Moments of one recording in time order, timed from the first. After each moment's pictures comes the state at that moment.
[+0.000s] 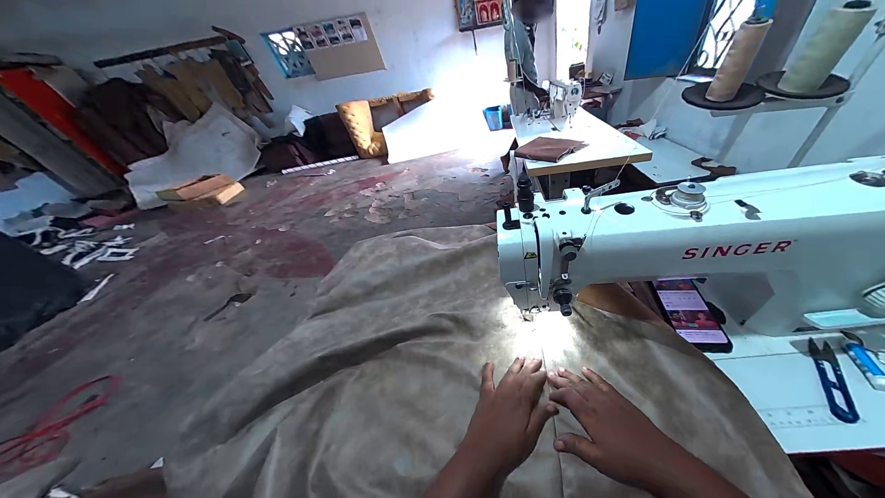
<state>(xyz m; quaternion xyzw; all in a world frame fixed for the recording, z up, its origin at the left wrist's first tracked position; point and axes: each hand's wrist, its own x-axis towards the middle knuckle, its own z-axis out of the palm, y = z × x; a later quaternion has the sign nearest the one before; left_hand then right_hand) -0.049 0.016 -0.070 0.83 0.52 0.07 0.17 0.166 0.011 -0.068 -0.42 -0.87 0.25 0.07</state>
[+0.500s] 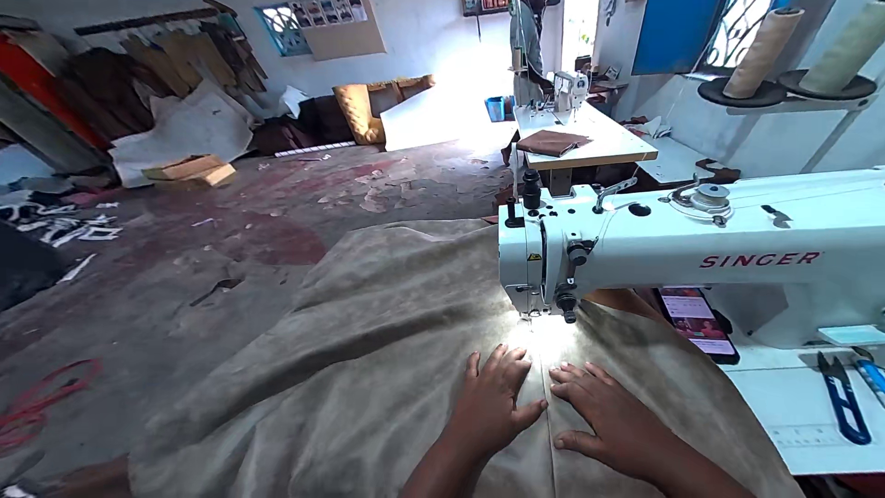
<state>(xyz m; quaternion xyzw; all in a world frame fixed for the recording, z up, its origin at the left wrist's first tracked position) -0.058 0.044 -0.059 0.80 0.57 0.03 0.19 0.176 0.031 -0.069 -0.41 -0.88 0.23 0.08</state>
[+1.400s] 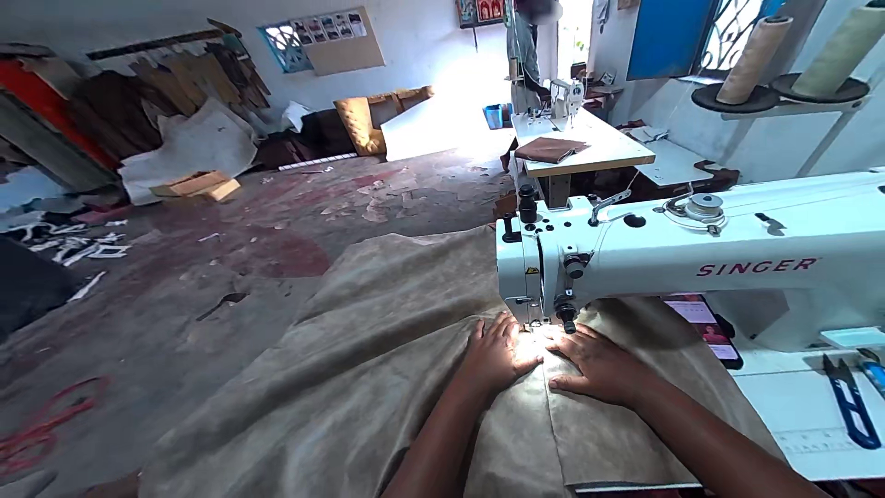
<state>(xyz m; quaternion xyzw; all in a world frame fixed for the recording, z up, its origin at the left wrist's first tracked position) -0.056 0.122 -0.048 0.79 0.59 -0.04 0.14 0.174 0.111 -0.065 -0.42 -0.89 0.18 0.06</state>
